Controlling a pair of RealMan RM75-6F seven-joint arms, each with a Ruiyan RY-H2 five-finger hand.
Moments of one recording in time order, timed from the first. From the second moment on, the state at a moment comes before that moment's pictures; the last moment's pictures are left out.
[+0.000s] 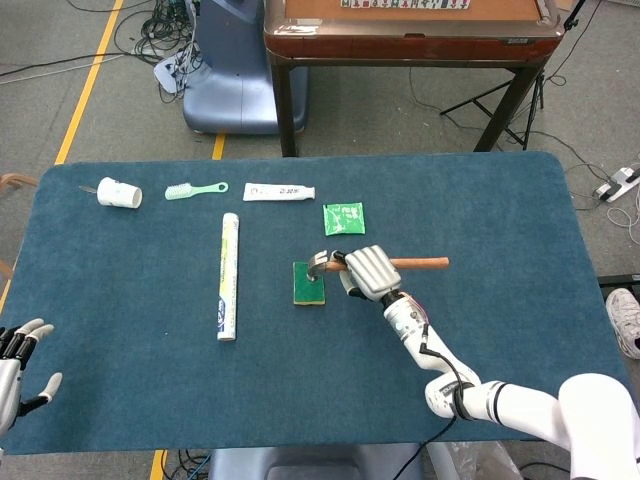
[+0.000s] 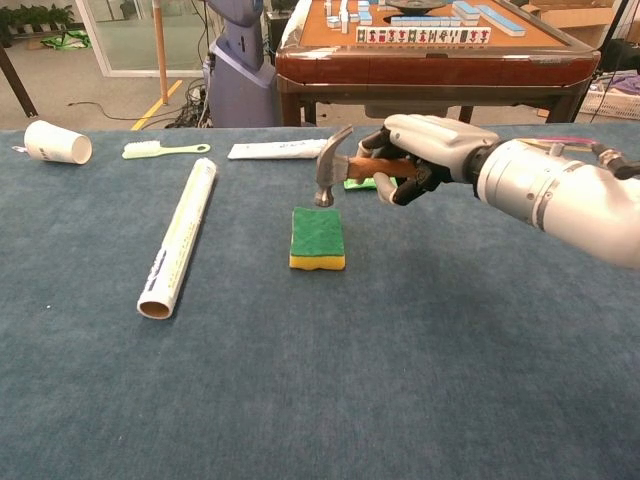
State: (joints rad) left arm 0.00 -1.08 -0.03 -1.69 1.48 1.56 0.12; right arm 0.83 -1.71 0.24 -1.26 -1.18 0.90 -0.21
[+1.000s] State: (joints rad) left arm 0.00 -1.10 -0.02 -1.68 1.49 1.56 0.12; right arm 0.83 -1.73 0.25 -1.21 -1.22 0.92 -0.10
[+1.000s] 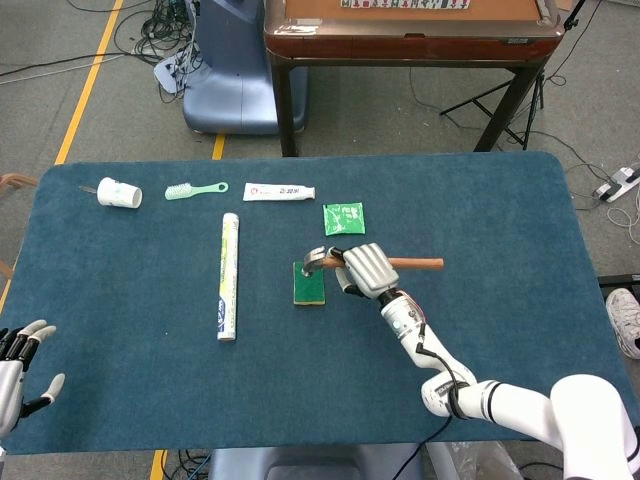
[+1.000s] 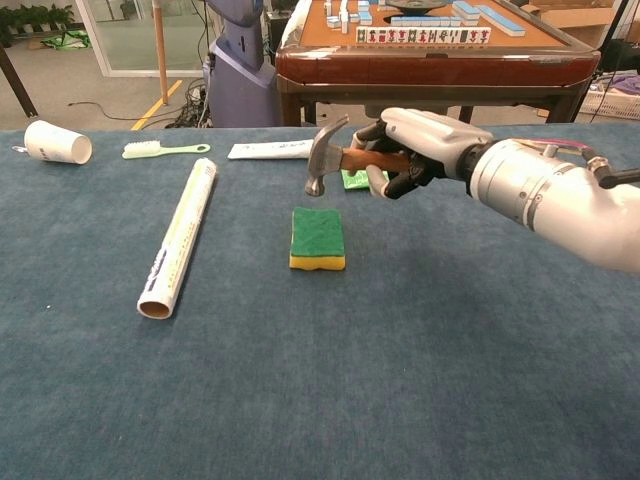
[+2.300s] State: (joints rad) left arm 0.00 -1.10 -0.02 -1.70 1.50 1.55 0.13; right arm 0.72 -1.64 0.18 -1.24 -1.20 0.91 -0.04
